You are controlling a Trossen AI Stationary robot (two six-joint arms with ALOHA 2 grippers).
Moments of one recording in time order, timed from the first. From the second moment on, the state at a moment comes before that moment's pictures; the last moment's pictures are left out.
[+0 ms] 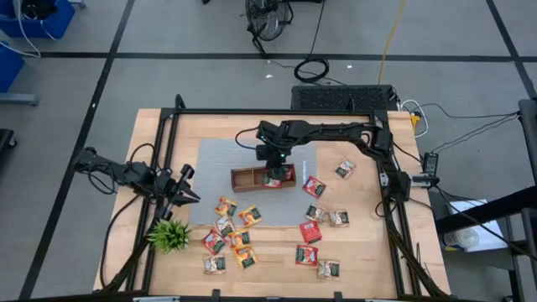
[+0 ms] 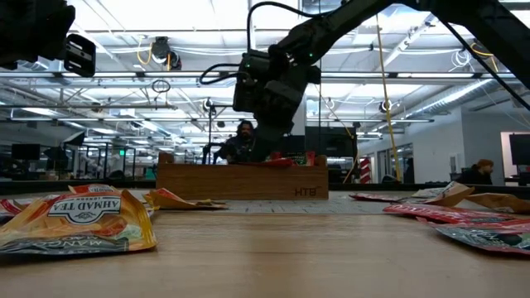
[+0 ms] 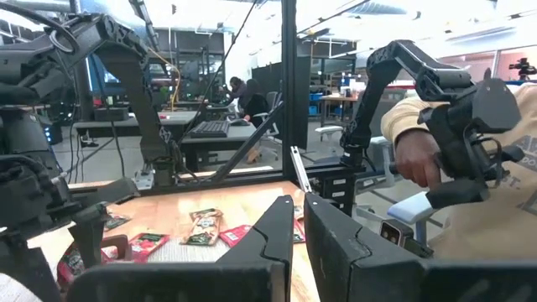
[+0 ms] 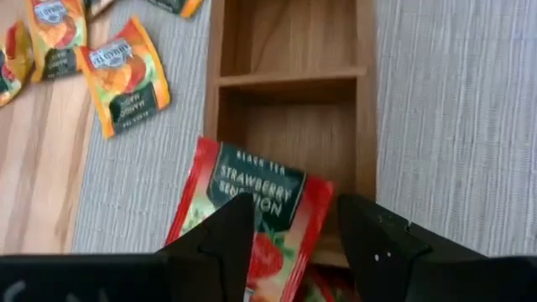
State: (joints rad) left arm -0.34 0.04 0.01 0.18 0.03 0.00; right arm -0.30 2.13 1.67 -0.72 -0.47 -0.30
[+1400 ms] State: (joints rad) left arm -0.34 0.04 0.01 0.18 0.03 0.00; right arm 0.05 2.01 1.58 -0.74 0.03 -0.24
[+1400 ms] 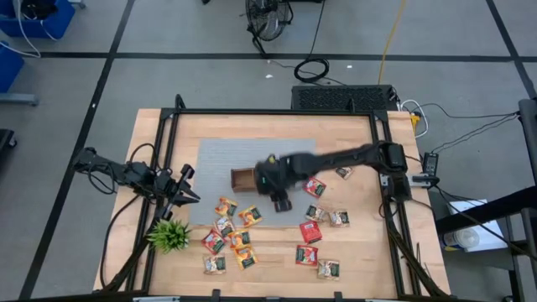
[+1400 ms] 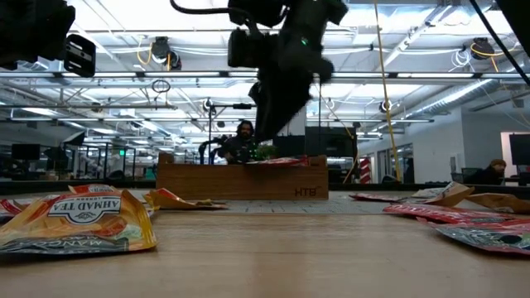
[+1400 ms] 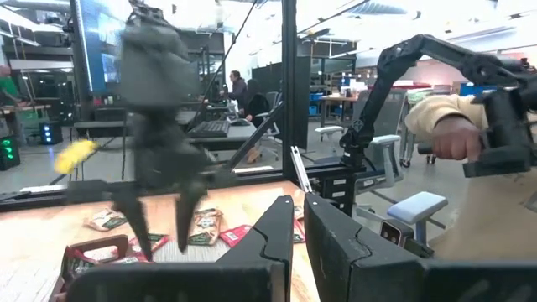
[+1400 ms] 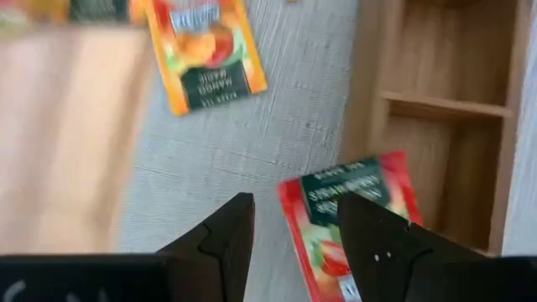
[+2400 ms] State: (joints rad) left arm -0.34 0.04 0.01 0.18 0.03 0.00; right arm 0.16 2.01 1.26 -0.32 0.65 -0.34
